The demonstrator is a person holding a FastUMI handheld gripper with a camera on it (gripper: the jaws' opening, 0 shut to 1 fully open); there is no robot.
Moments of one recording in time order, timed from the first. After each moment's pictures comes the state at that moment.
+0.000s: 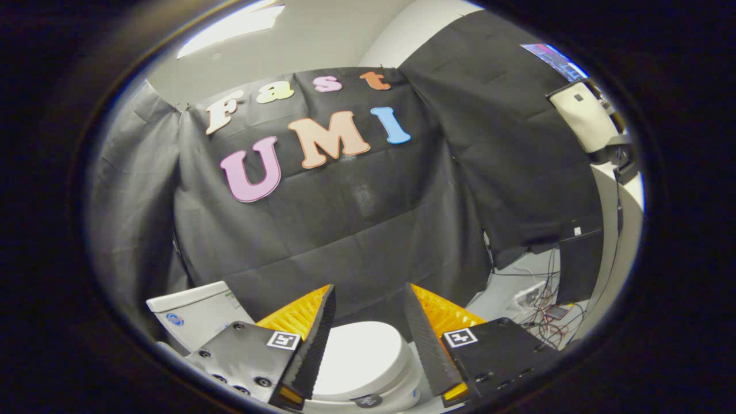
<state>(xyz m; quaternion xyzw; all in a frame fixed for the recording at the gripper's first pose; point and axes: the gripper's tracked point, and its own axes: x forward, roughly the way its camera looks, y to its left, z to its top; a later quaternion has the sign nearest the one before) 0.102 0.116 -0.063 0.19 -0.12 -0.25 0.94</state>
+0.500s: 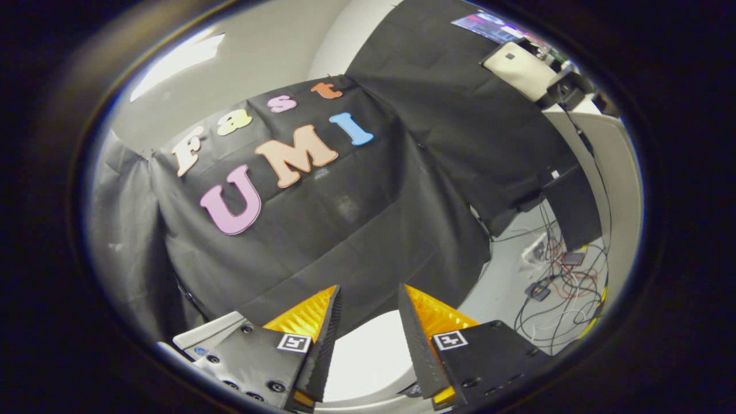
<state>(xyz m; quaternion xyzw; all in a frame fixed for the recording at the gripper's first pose) 0.099 0.134 -0.107 0.32 -0.14 -0.29 0.89</state>
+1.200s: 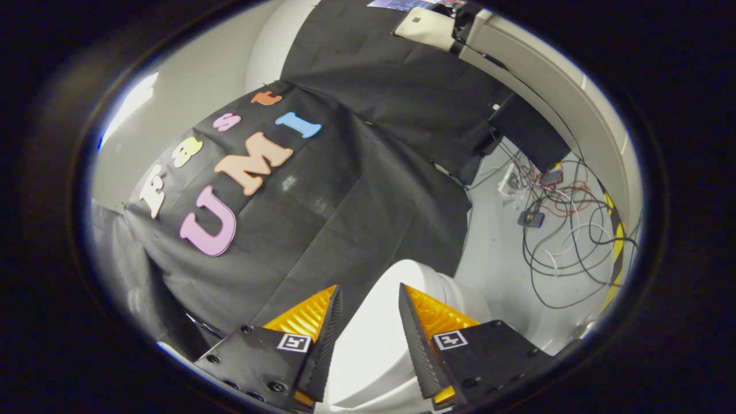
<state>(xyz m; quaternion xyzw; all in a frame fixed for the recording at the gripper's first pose) 0.110 0.183 -0.198 0.47 -0.14 -0.32 0.81</state>
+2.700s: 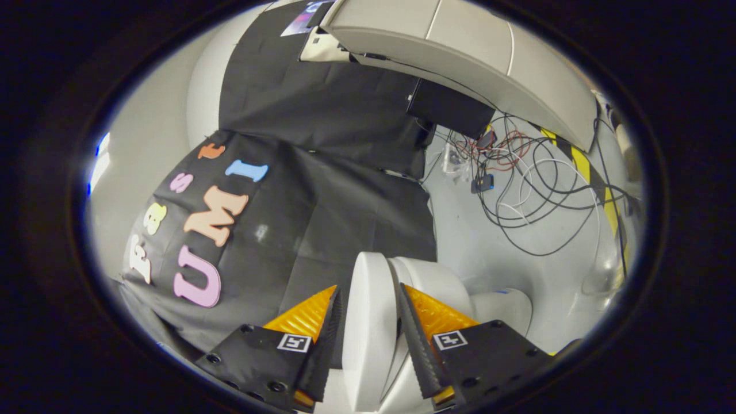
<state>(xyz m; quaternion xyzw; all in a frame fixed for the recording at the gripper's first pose) 0.074 0.199 -0.254 0.58 -0.24 -0.37 0.69</state>
